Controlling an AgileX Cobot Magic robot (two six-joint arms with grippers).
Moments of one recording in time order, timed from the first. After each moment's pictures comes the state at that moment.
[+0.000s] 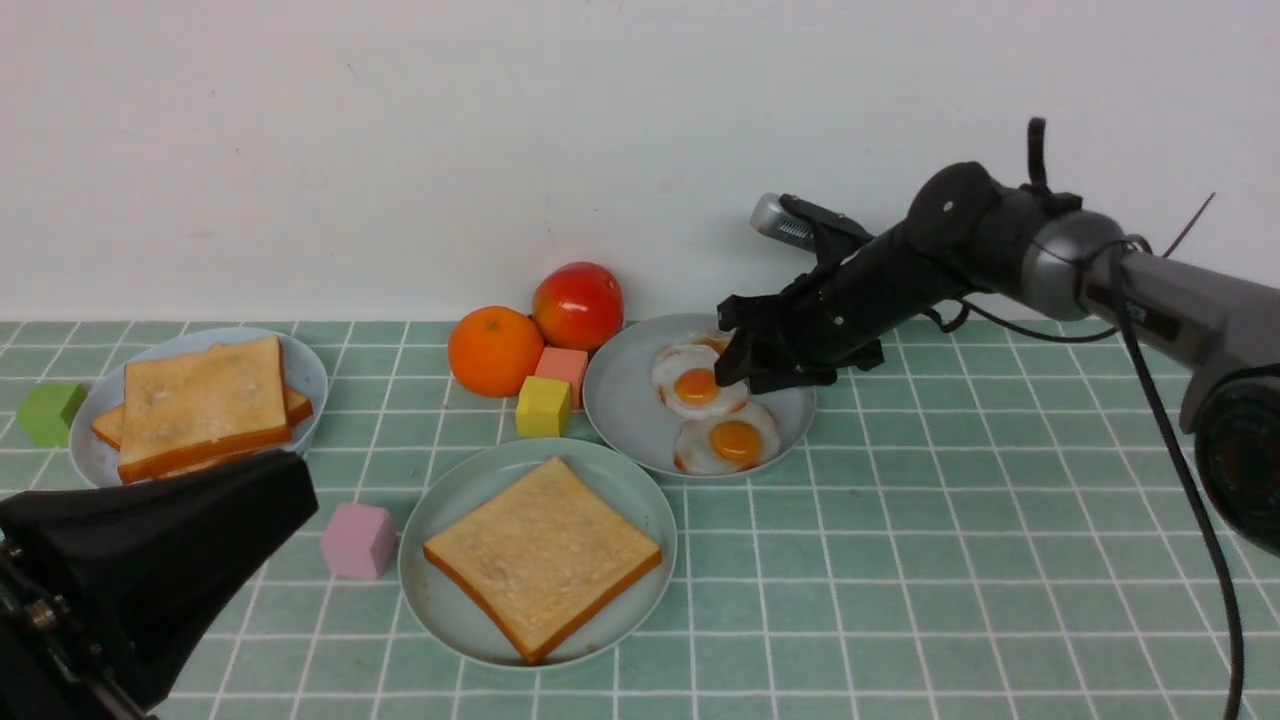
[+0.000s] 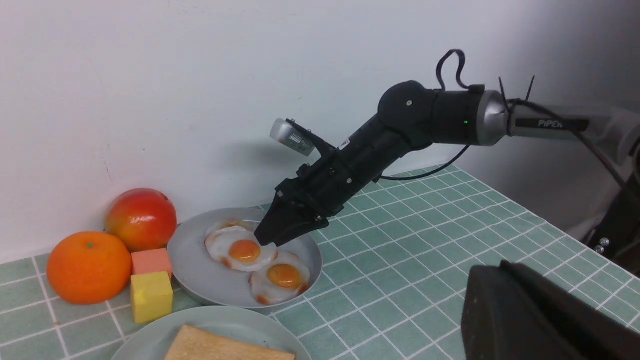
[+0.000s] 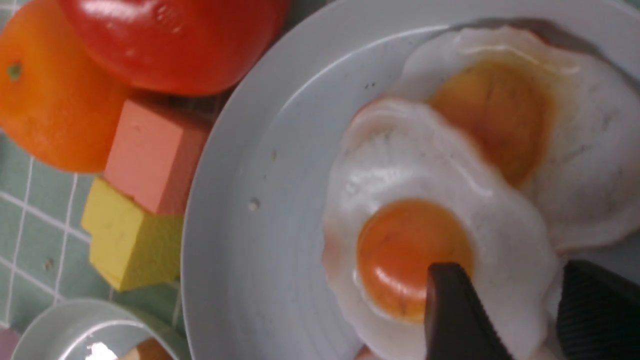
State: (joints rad) right arm 0.23 2.44 -2.05 0.69 0.81 -0.24; left arm -0.69 0.52 -0.44 0.11 0.03 -0.32
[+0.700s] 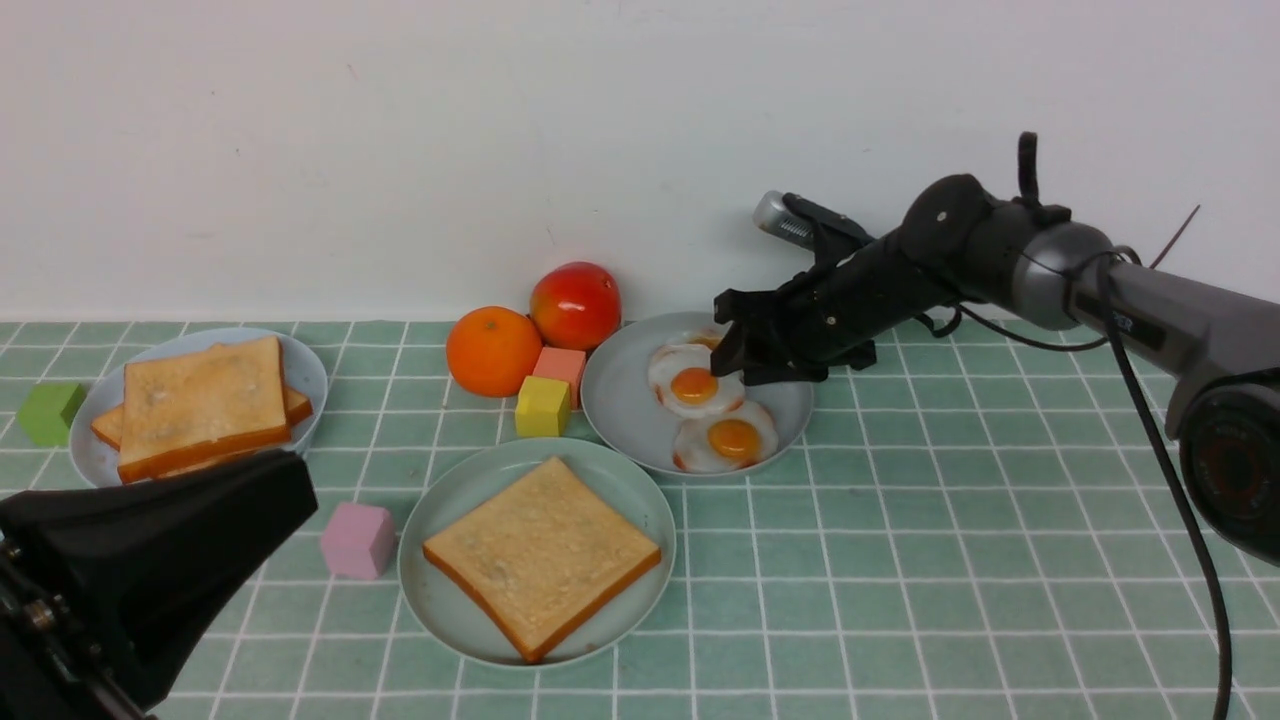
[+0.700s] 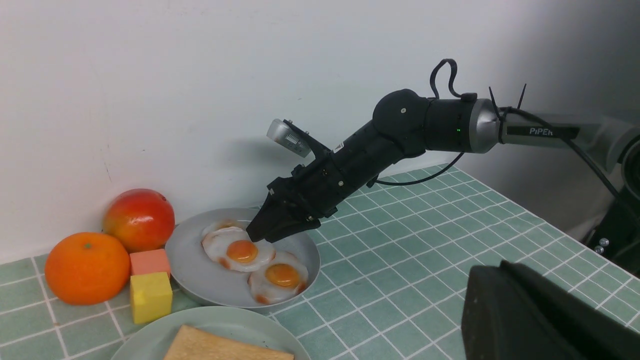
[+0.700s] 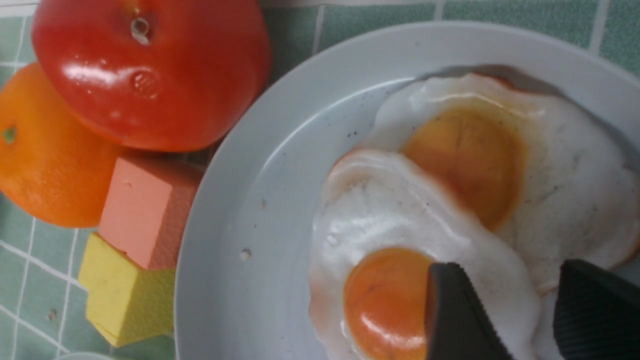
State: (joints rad) right arm 0.23 2.46 -2.06 0.73 0.76 -0.23; left arm -0.69 0.52 -0.44 0.11 0.03 -0.32
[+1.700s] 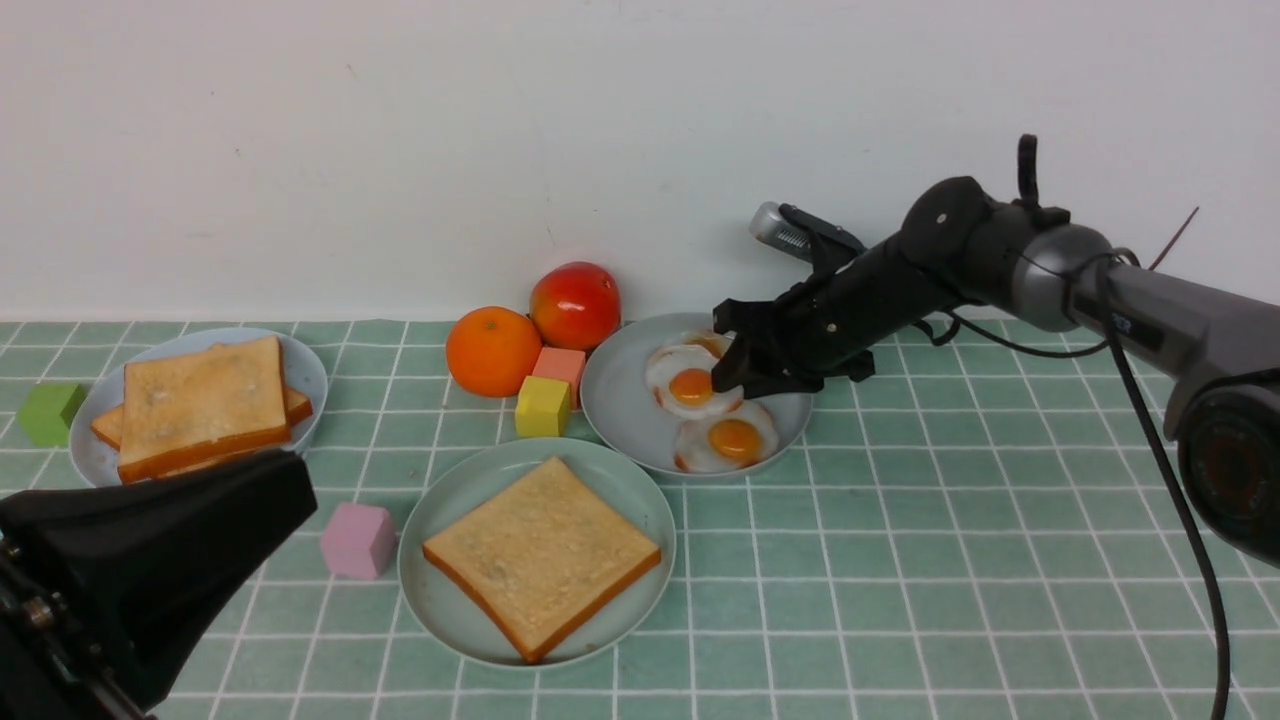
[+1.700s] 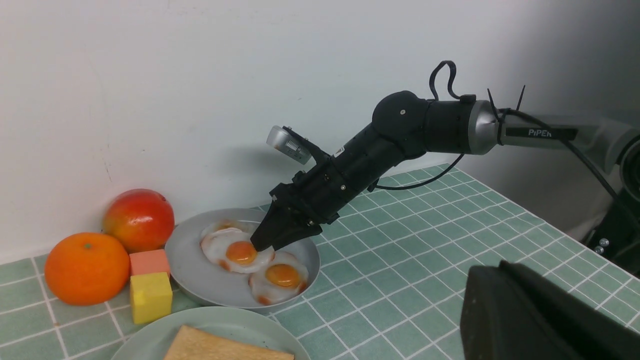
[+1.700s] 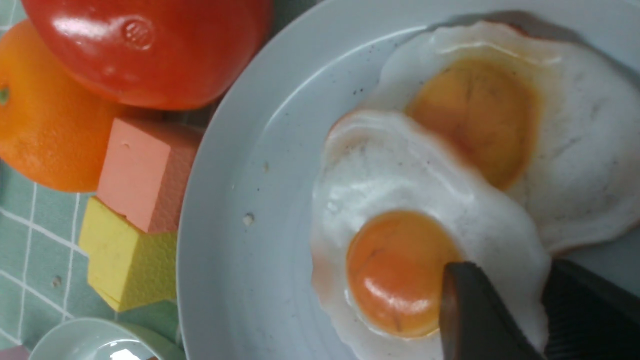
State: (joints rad) right arm 0.23 2.47 -2.06 0.73 0.81 -0.23; left arm -0.69 0.52 -0.44 0.11 0.03 -0.32
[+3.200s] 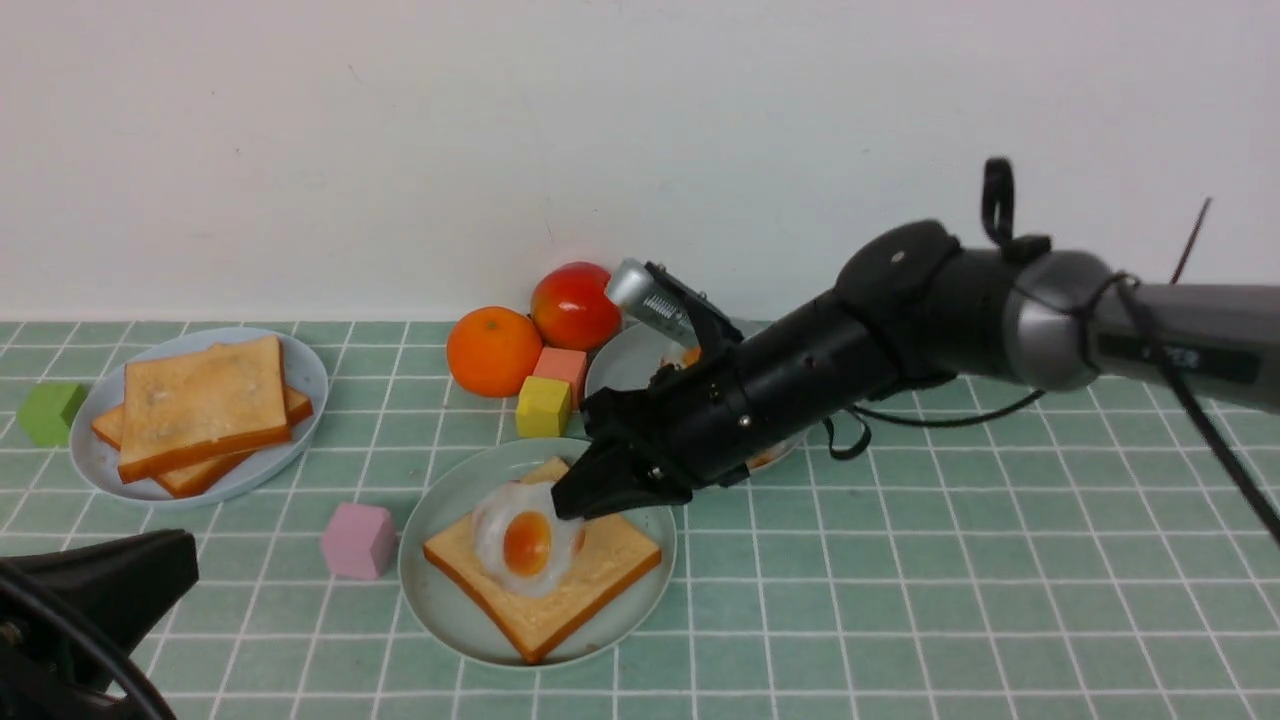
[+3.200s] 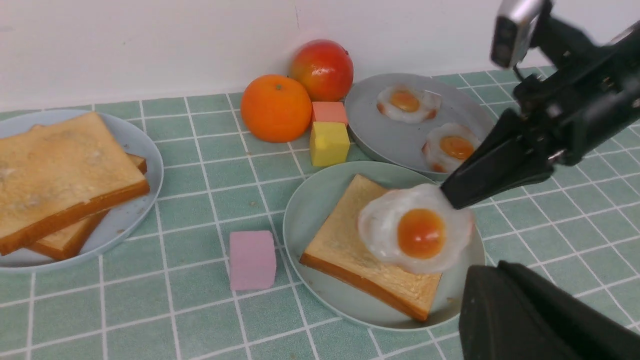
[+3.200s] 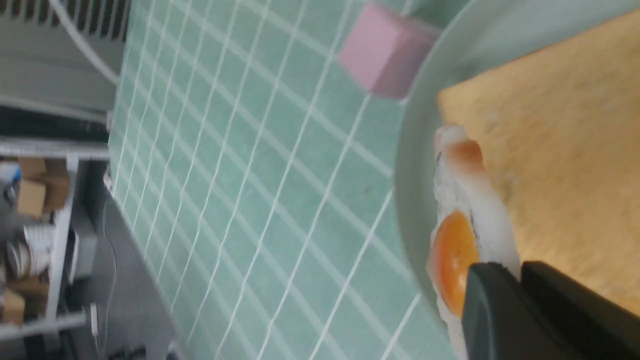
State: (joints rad) right arm 0.45 2.12 -1.52 1.17 0.86 -0.60; left arm -0.59 0.52 -0.44 0.42 0.36 -0.61
